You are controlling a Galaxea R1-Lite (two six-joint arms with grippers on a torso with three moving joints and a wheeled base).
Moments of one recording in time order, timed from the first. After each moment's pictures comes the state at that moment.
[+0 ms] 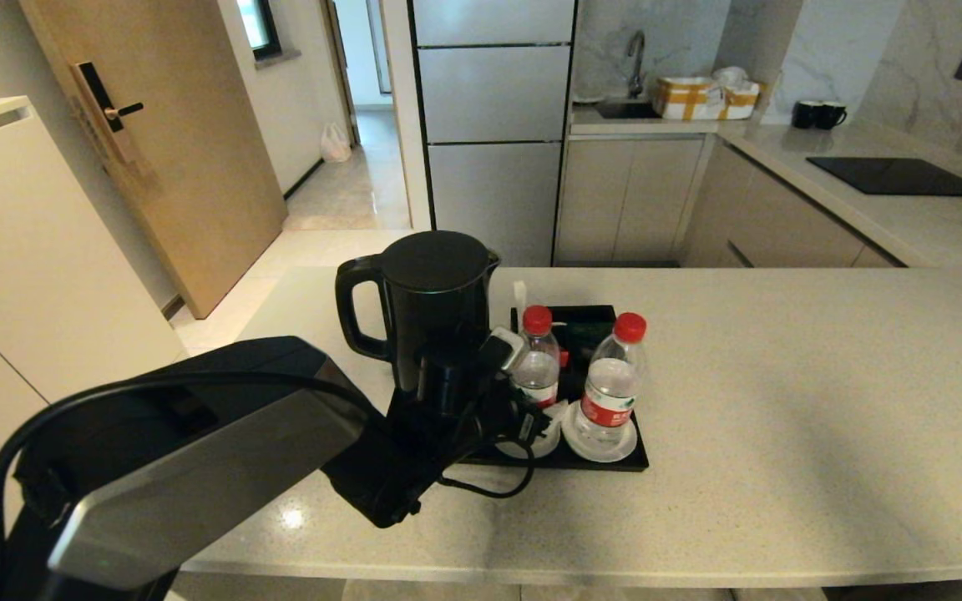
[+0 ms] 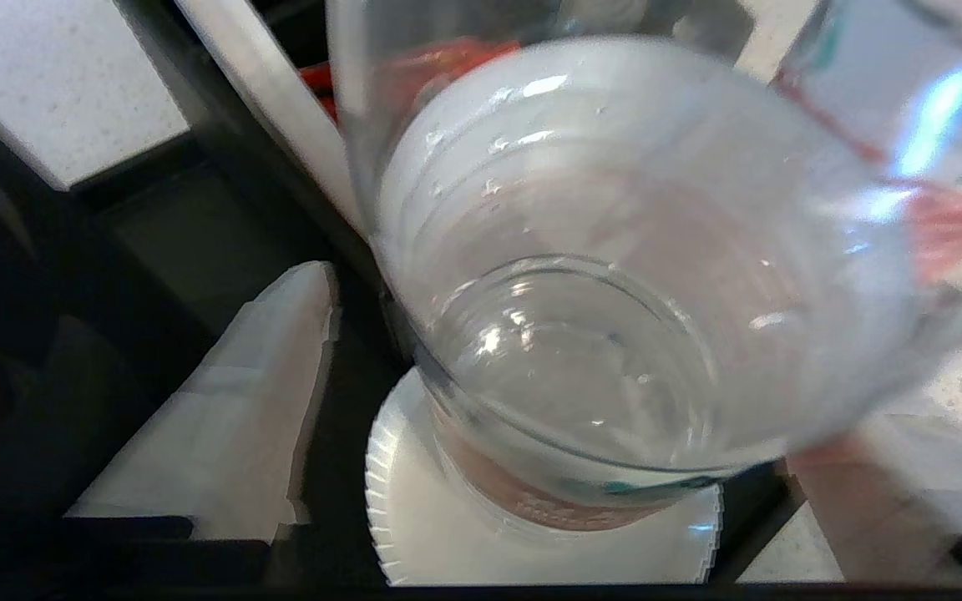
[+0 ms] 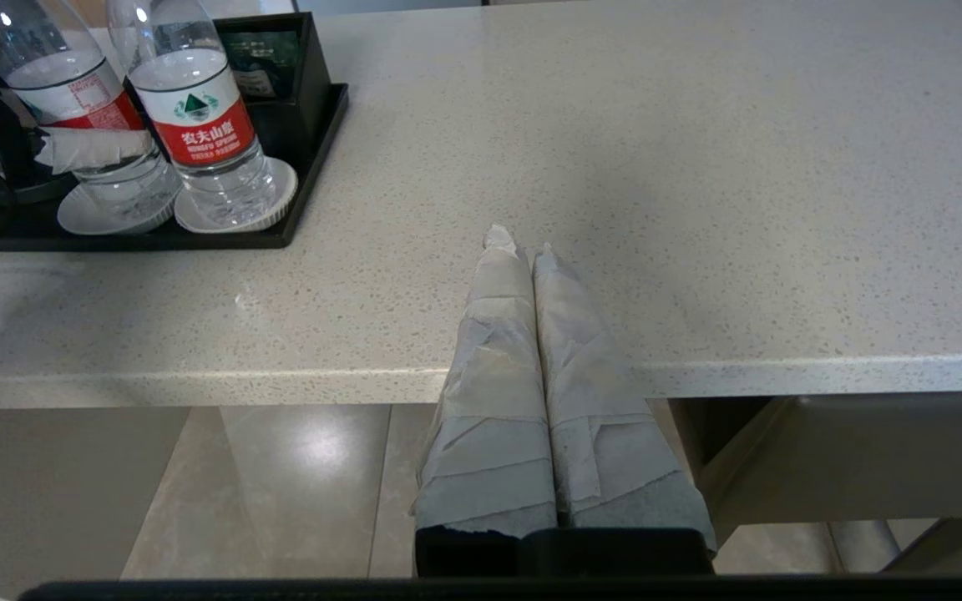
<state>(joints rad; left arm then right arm) -0.65 2.35 -1.15 -0.98 -0.08 0.10 0.00 0.00 0.00 0.00 -0.01 0.01</state>
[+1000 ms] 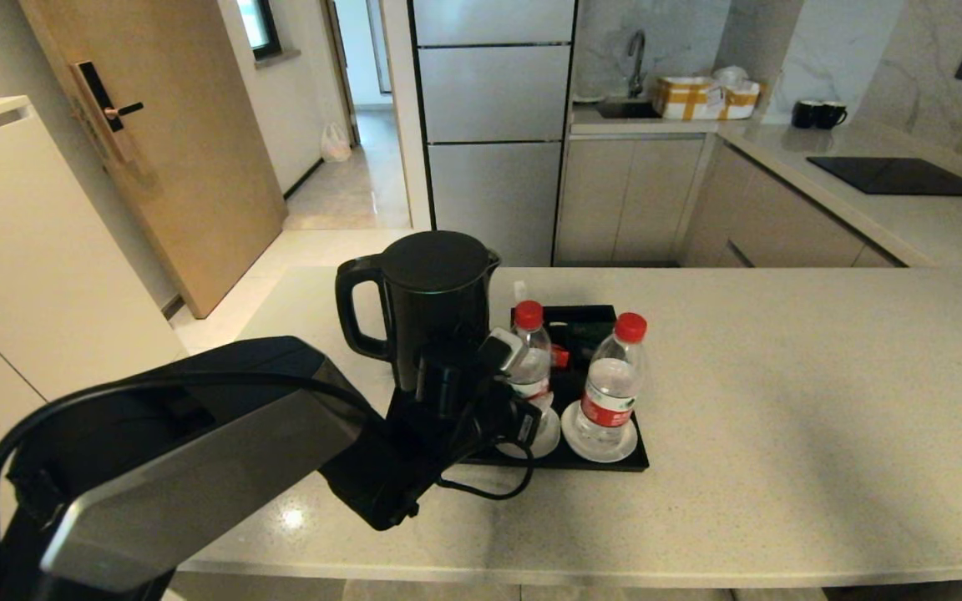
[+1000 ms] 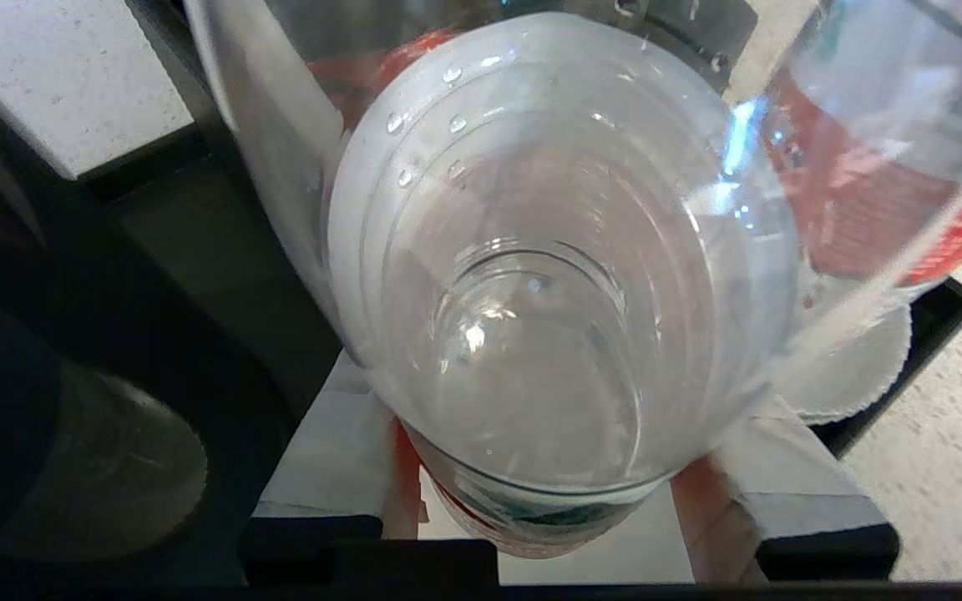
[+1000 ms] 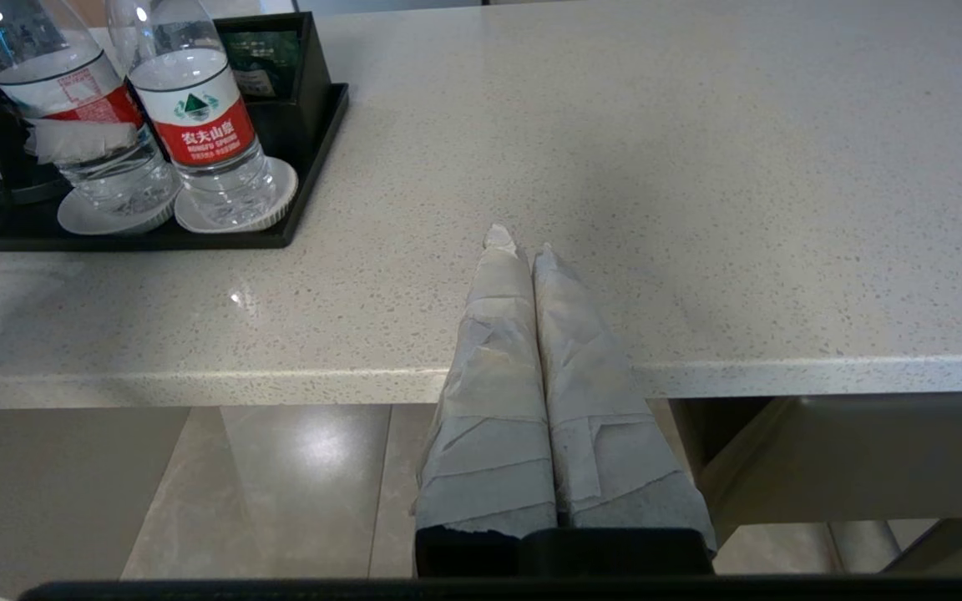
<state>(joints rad) -0.66 2.33 -1.12 -0.98 -0.08 0.09 0.00 0.00 0.00 0.00 -0.01 0.01</state>
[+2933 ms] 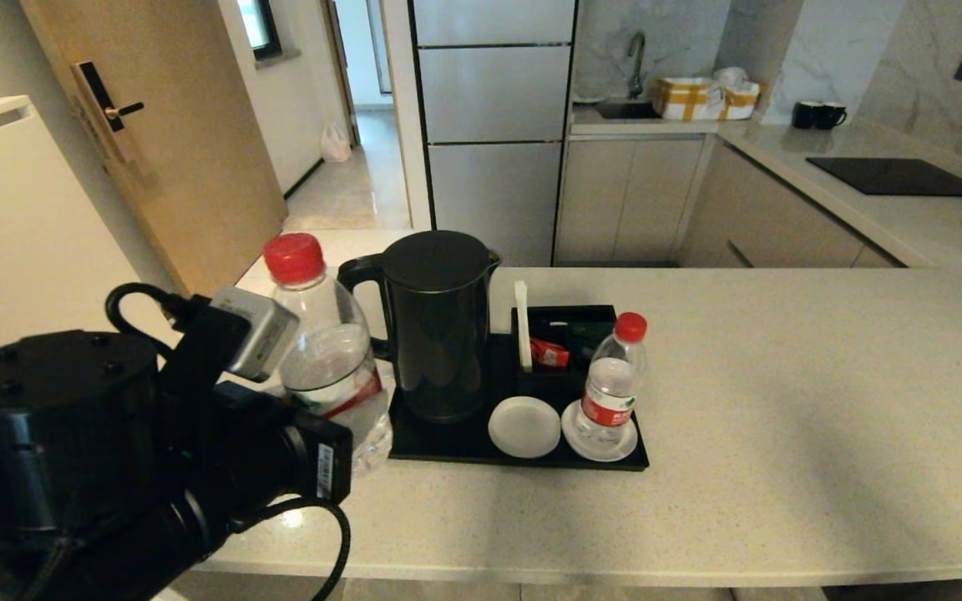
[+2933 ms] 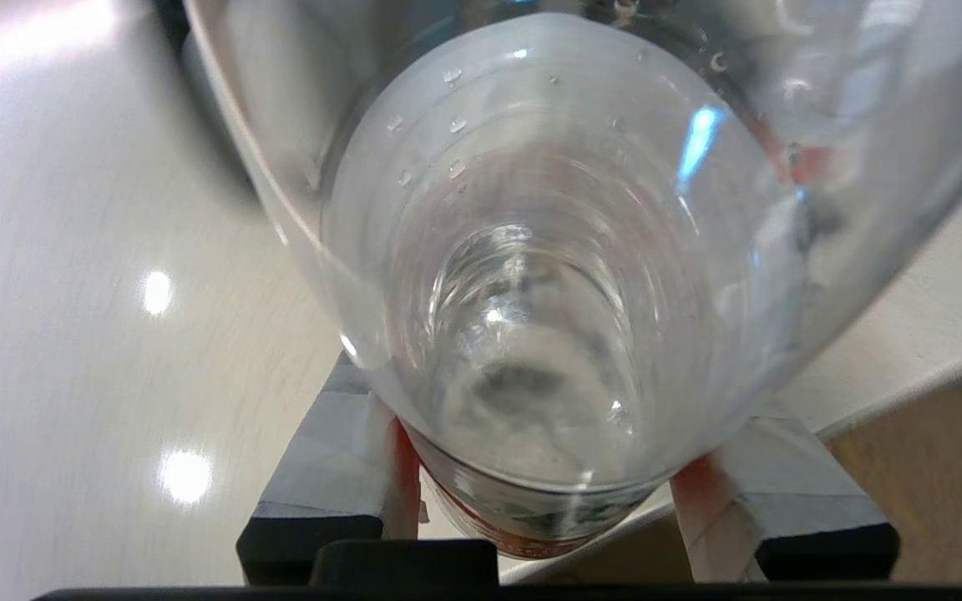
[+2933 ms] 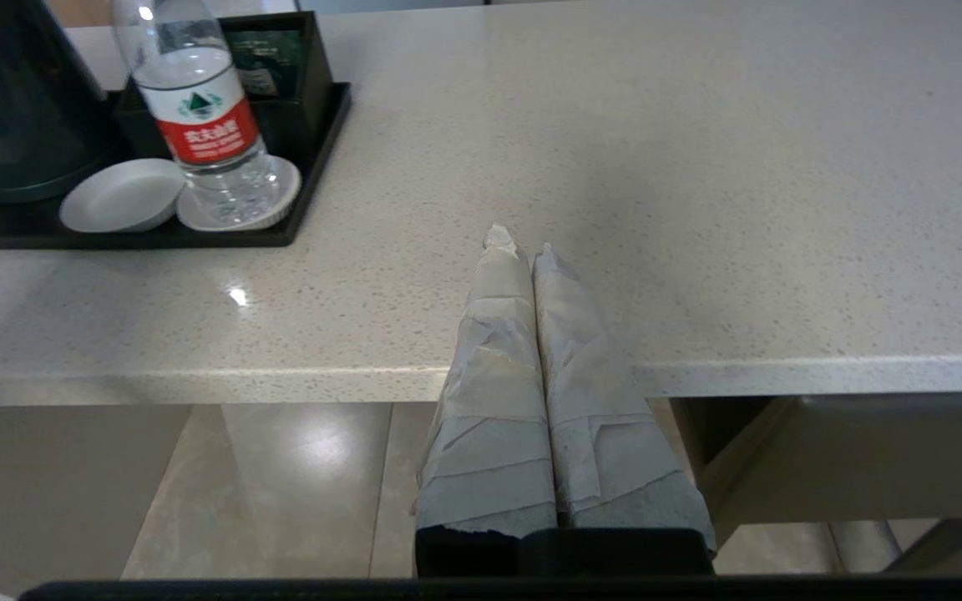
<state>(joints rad) -0.72 1.37 -0.54 -0.60 0.34 -0.03 0.00 0.00 0.00 0.00 -0.01 0.01</state>
